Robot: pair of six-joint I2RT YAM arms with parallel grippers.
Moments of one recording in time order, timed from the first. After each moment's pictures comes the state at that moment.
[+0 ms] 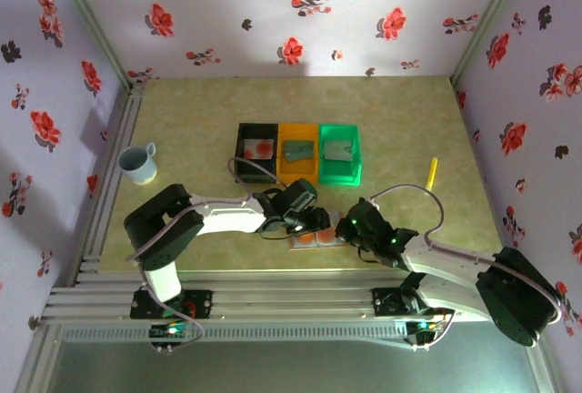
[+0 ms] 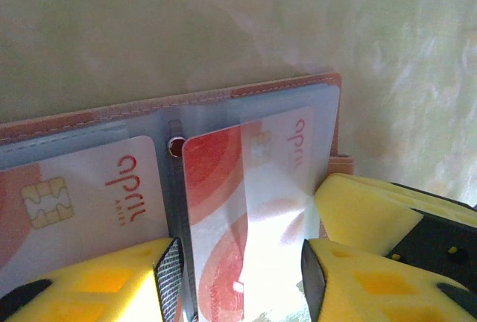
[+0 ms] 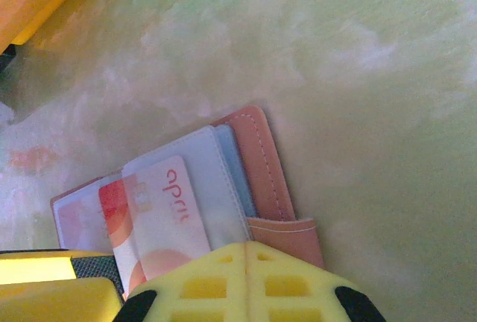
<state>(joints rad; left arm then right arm) -1.06 1.78 0.96 -0.09 0.17 -1.13 0.77 1.06 0.24 -0.02 0.04 1.11</state>
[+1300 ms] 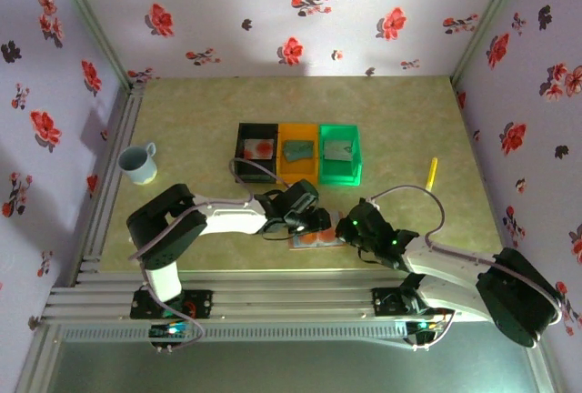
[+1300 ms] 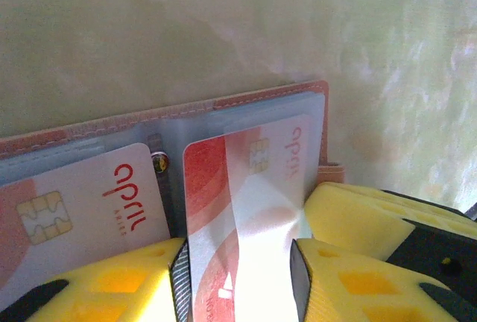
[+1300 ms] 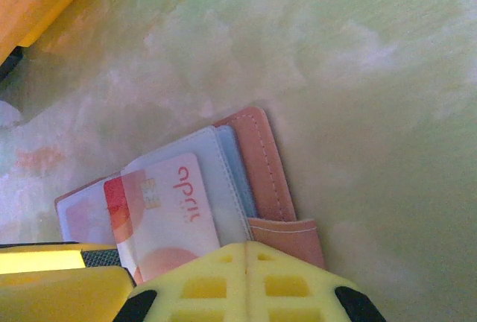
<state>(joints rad) -1.07 1.79 0.94 -0.02 0.16 -1.12 0.77 1.05 0.23 0.01 0.04 1.12</state>
